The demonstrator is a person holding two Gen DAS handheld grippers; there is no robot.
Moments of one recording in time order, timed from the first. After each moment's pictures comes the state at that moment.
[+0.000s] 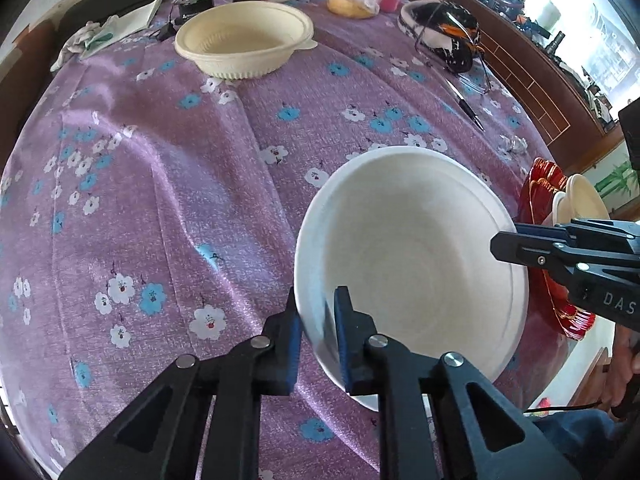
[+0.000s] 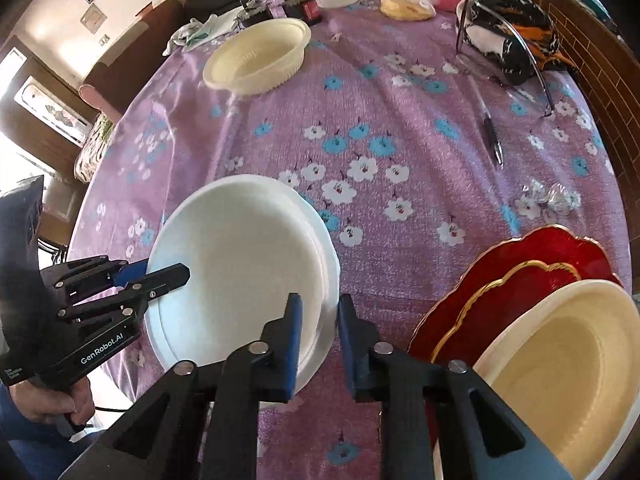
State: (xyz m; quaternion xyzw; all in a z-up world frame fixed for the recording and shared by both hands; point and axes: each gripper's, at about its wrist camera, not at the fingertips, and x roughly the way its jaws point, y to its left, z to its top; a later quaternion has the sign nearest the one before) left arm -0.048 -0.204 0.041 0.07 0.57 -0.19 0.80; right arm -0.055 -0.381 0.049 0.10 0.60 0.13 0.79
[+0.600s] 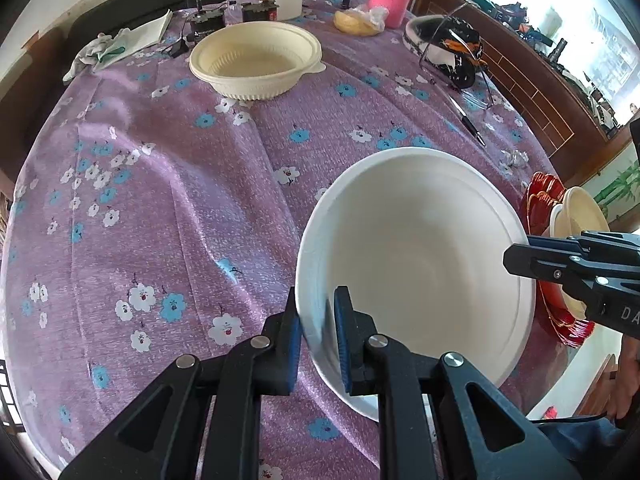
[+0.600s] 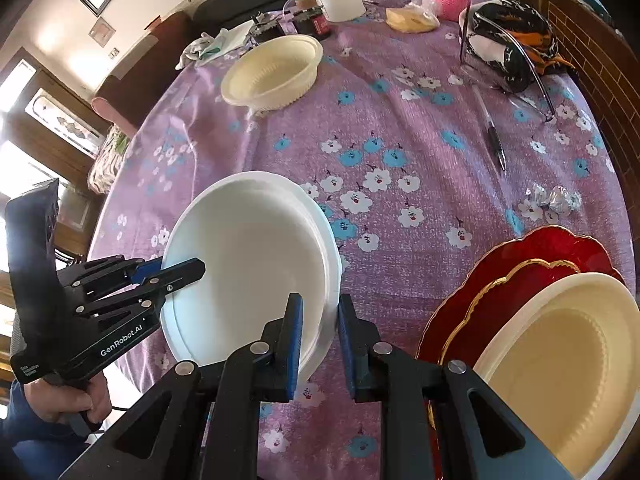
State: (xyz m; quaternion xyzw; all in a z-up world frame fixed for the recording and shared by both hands) left arm -0.052 -0.200 0.057 0.07 0.55 -0.18 0.81; right arm -0.063 -0.385 0.069 0.12 0.58 0.15 0.79
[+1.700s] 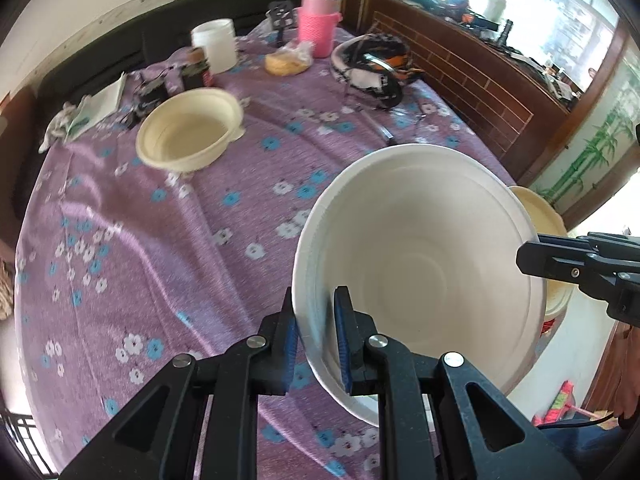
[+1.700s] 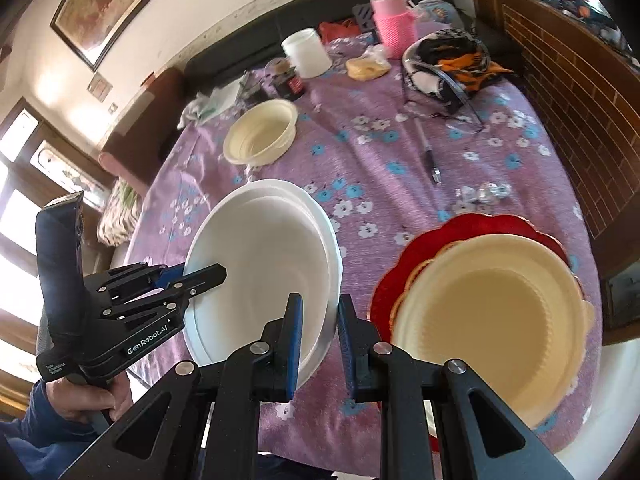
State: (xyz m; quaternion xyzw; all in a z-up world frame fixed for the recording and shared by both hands) left arm -0.071 -0.263 0.112 0.12 0.51 -0.24 0.82; right arm -0.115 -0.439 0.126 0.19 0.51 0.11 0.83
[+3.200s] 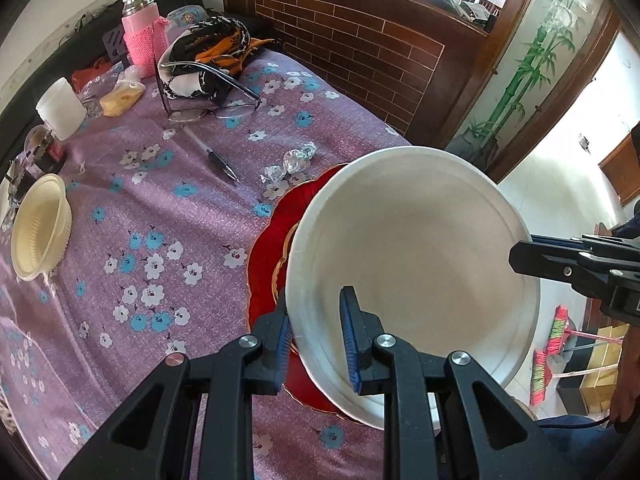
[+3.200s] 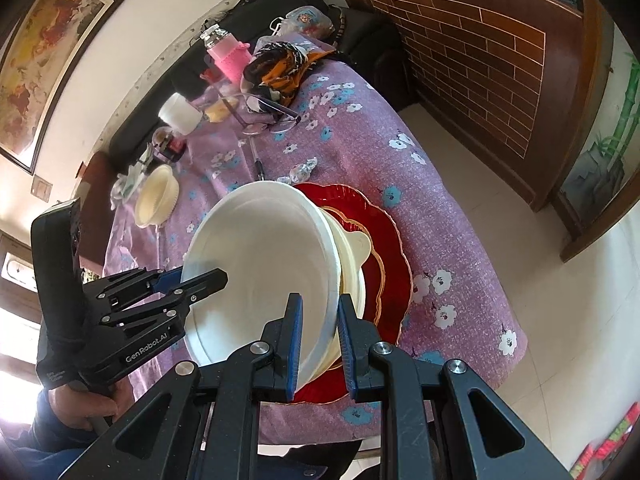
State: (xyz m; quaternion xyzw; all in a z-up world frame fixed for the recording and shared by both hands) left arm -0.095 -0.423 0.086 0.21 0.52 -0.36 0.75; right arm -0.197 -0.584 0.103 0.31 0.50 -0.04 0.81
